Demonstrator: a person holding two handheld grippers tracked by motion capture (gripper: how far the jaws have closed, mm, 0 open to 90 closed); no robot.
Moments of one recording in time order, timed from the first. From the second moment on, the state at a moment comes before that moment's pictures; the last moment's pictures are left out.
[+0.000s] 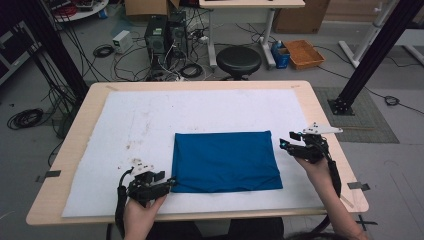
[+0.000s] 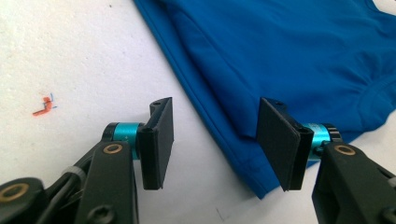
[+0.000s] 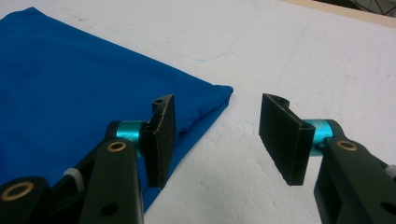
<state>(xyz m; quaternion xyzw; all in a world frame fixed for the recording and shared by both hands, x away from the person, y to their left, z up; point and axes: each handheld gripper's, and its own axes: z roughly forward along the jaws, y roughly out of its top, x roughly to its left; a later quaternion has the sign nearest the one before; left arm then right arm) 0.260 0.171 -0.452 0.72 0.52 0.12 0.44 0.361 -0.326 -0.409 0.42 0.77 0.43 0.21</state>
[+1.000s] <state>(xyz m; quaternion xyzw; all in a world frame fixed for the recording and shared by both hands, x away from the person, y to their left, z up) 0.259 0.144 -0.453 0.73 0.52 0.16 0.42 0.358 -0.306 -0.409 0.39 0.79 0.43 0.21</state>
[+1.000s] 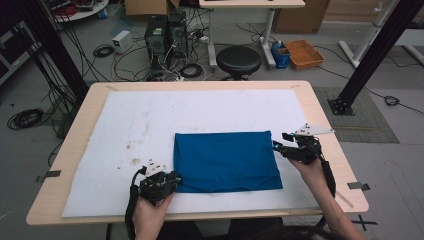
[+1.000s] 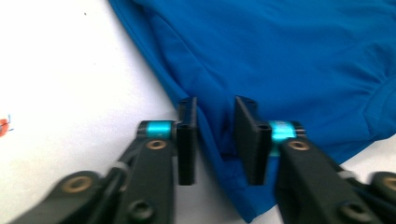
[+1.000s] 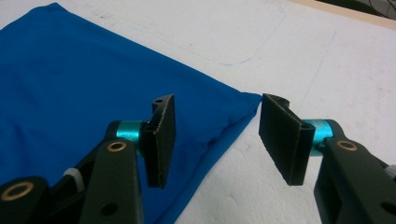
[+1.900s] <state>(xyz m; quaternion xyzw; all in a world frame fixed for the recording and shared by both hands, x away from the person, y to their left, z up) 0.255 0.134 -0.454 0.72 0.52 0.17 0.42 0.360 -0.233 -0.368 0.32 0.80 0.48 0.18</state>
